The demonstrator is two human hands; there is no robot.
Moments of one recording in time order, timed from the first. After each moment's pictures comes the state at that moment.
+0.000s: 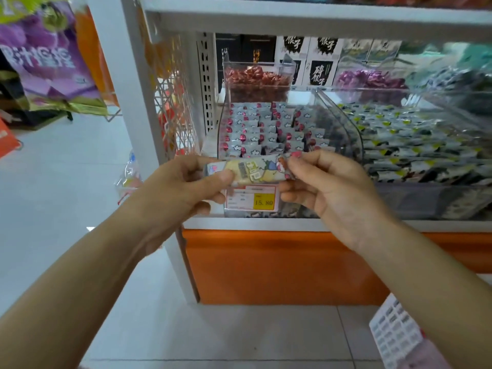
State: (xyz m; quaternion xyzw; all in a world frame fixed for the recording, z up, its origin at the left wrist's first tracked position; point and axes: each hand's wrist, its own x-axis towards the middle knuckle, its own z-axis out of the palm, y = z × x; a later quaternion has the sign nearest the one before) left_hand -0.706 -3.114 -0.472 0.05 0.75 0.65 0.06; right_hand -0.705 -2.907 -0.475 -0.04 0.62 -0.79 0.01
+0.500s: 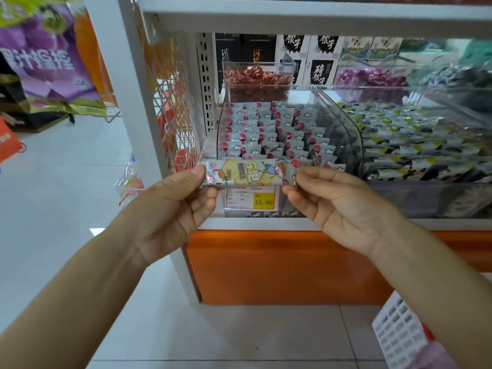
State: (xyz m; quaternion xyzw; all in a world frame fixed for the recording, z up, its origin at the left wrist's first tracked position) left_hand -0.703 -3.115 -0.483 -0.08 0.49 0.86 0.11; right_hand -0.701 -2.902 -0.476 0.04 0.48 -0.87 0.10
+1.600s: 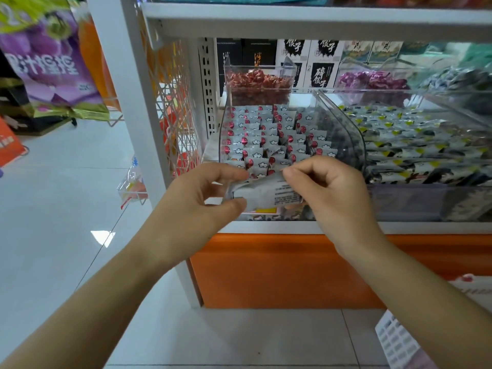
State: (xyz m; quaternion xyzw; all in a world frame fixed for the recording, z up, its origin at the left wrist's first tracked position) left_hand -0.687 -3.100 -0.475 0.12 0.83 0.54 -0.07; right_hand -0.699 -2.915 -0.486 -0.12 0.79 -0.57 -0.19
